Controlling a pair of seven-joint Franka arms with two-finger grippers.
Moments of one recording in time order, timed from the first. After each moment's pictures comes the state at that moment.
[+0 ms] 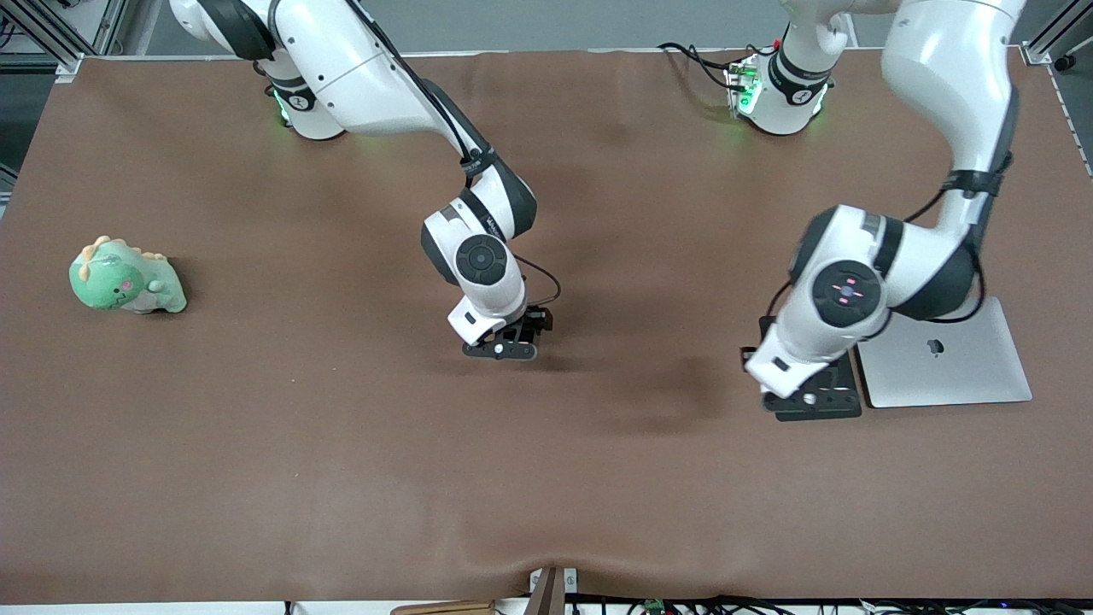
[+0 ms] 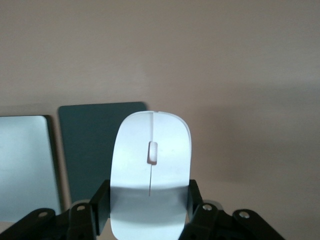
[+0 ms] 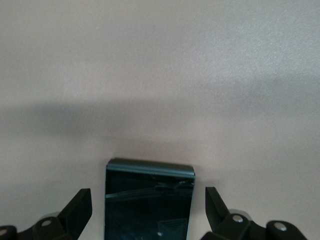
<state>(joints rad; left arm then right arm) -0.01 0.50 -0.29 -1.65 0.32 2.06 -0.41 0.71 0.78 -0.04 -1.54 0.11 2.35 0.71</state>
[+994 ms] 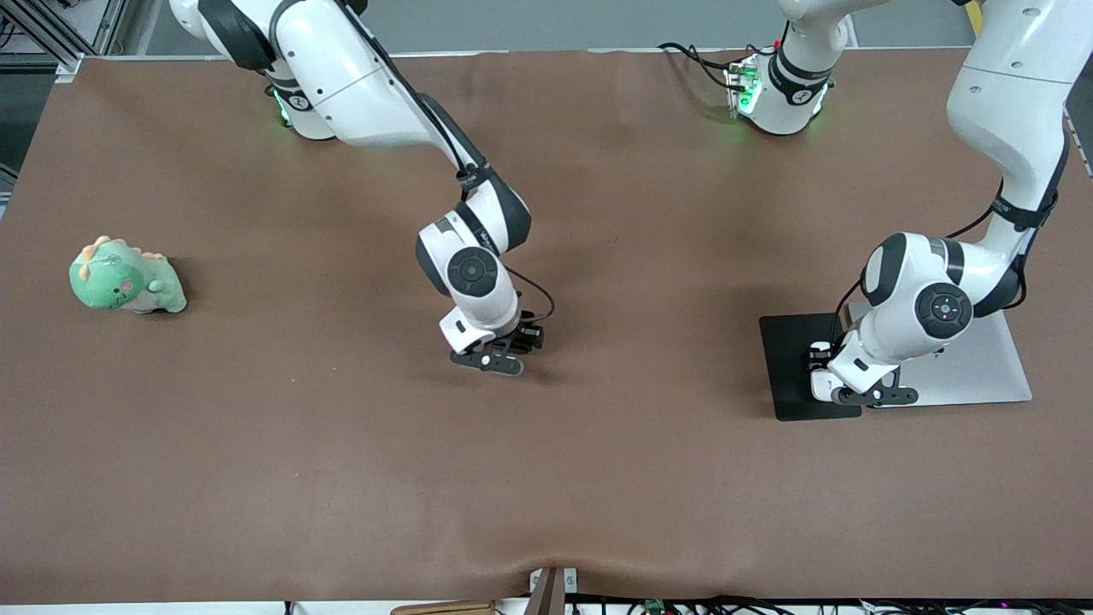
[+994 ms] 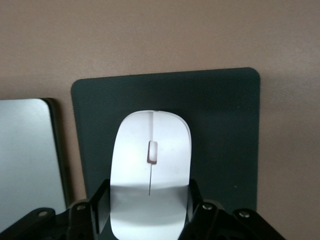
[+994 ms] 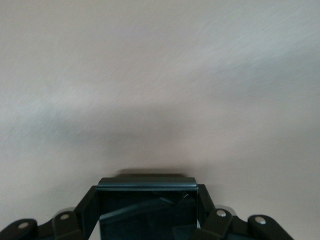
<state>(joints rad) 0.29 0.58 -0.34 -1.92 0.32 2.44 -0.23 0.67 0.80 -0.05 -1.51 0.11 2.32 0.80</state>
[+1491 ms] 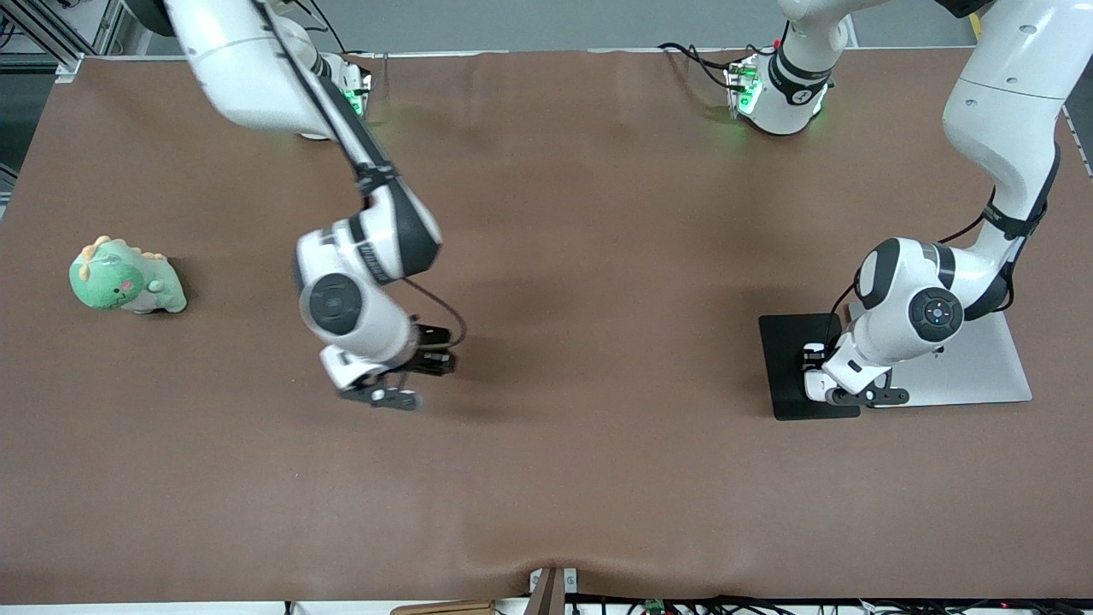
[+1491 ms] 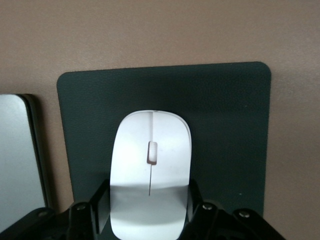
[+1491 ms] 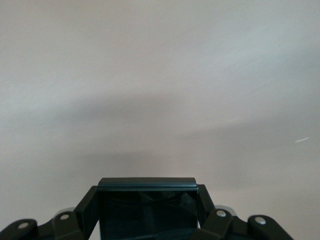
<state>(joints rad) 0.29 0.60 -0.34 -1.93 0.32 2.45 -0.23 0.41 0.59 -0.05 -1.54 0.11 2.10 0.49</state>
